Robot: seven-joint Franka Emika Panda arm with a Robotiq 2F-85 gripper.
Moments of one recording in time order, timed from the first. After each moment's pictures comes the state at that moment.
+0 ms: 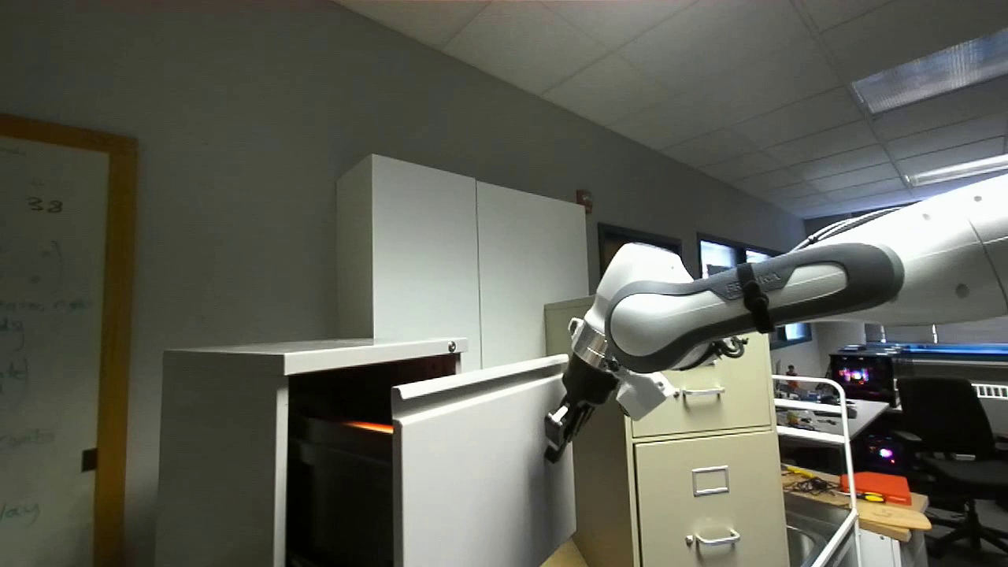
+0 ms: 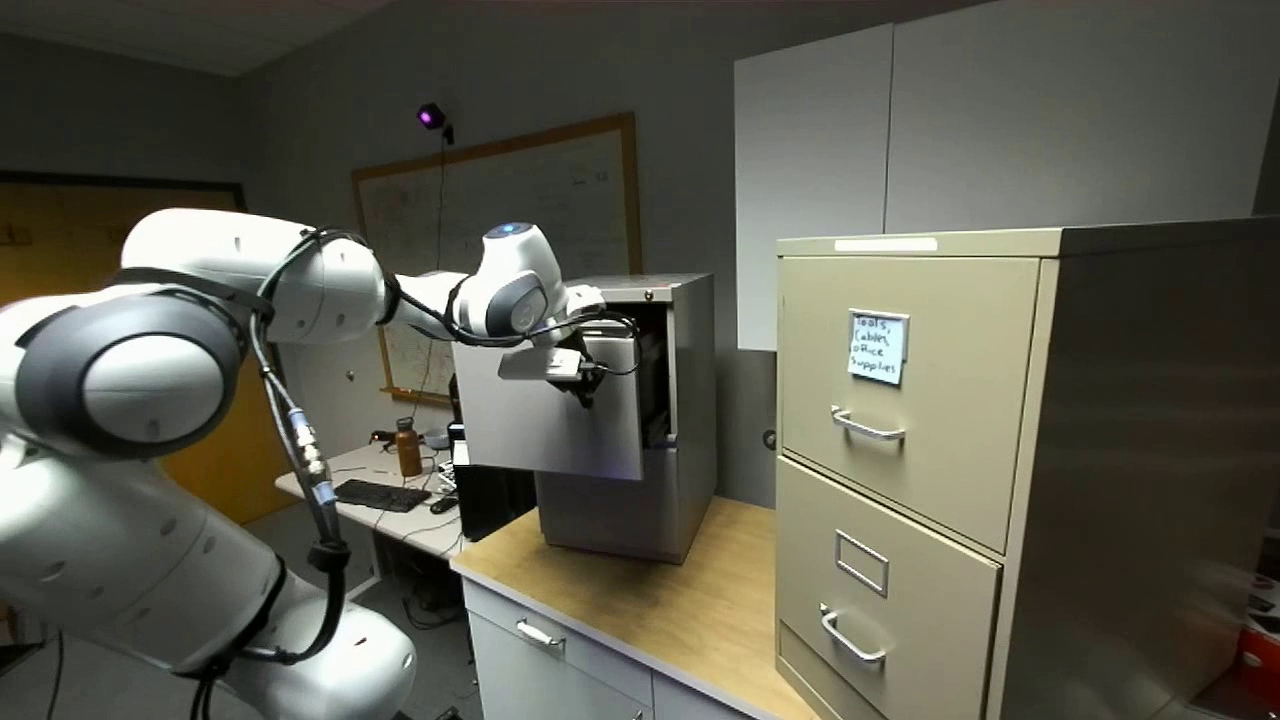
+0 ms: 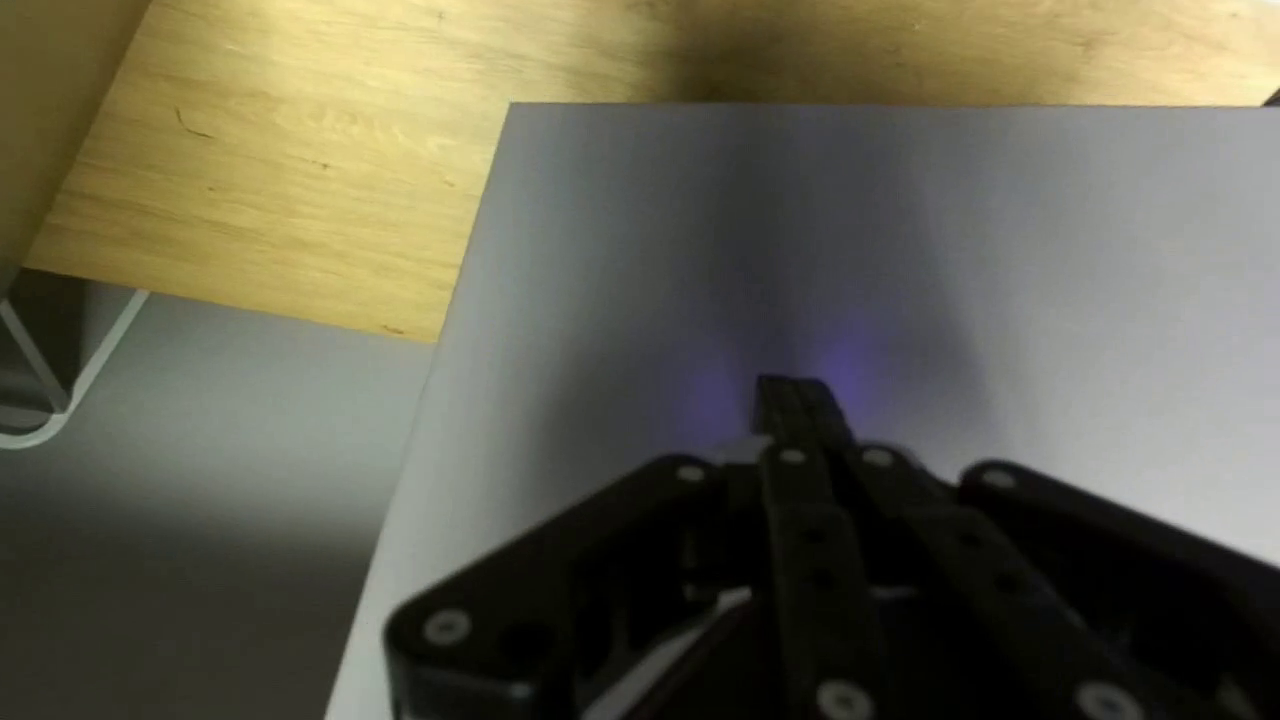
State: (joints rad) arm 0.12 -0.52 -0.05 -2.32 0.03 2.33 -0.19
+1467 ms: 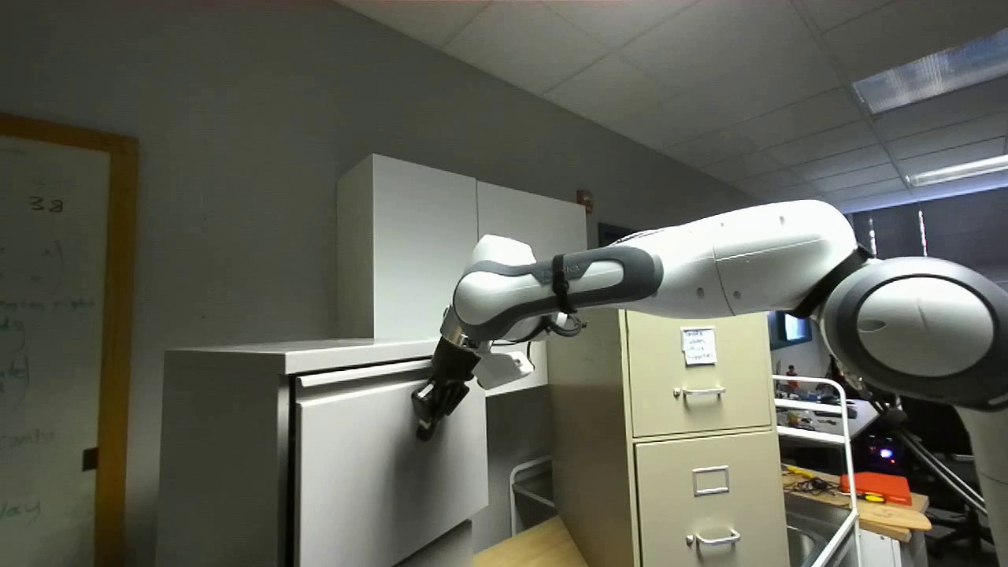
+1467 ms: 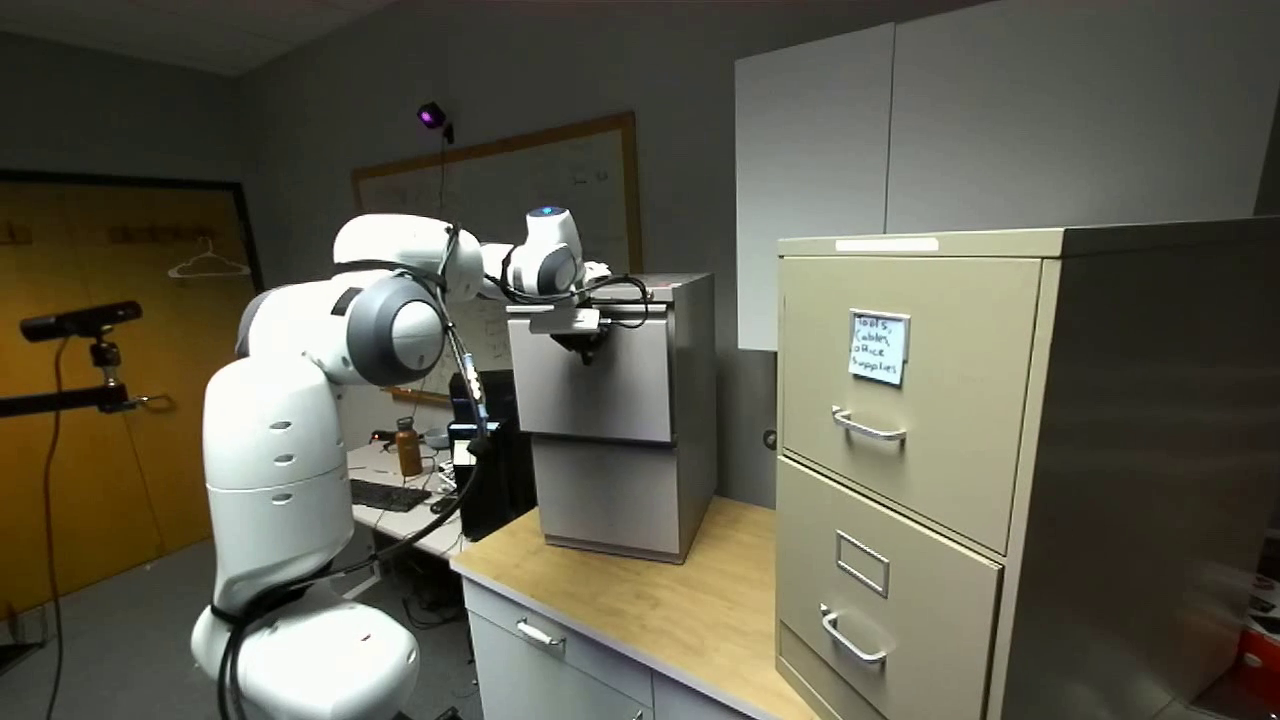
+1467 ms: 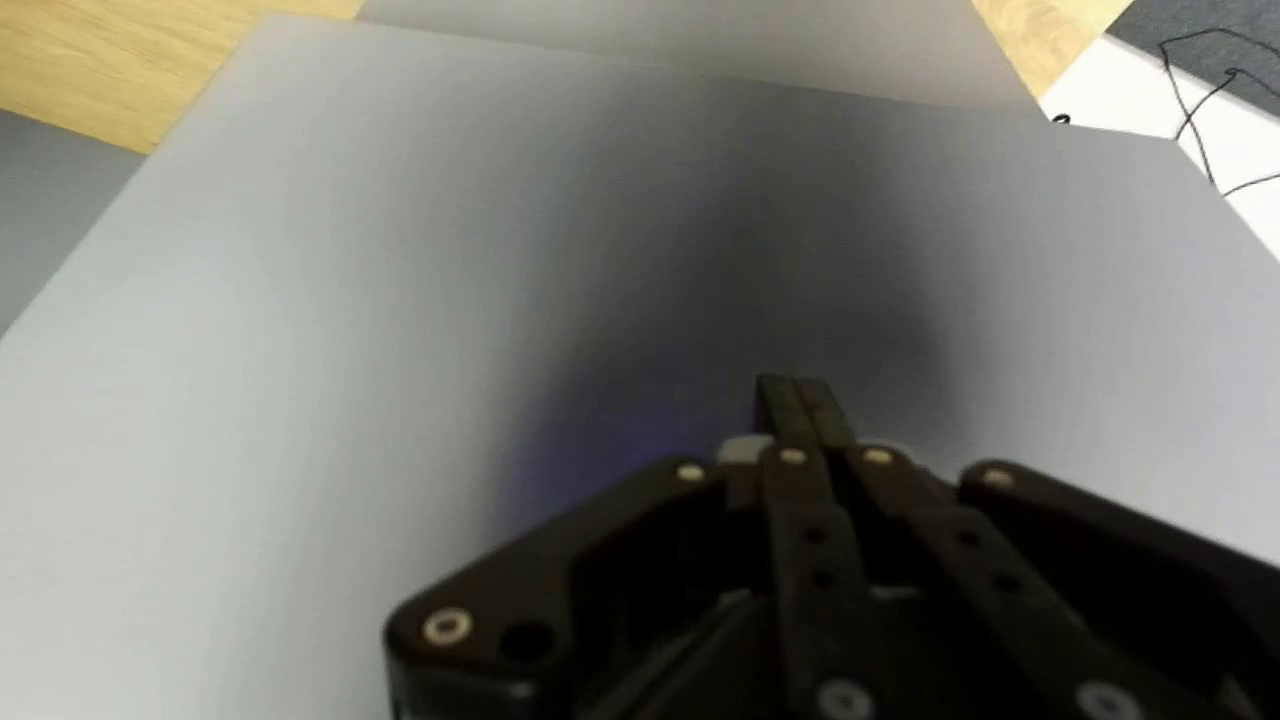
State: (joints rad) arm 0.16 0.08 0.07 -1.61 0.07 2.19 -0.19
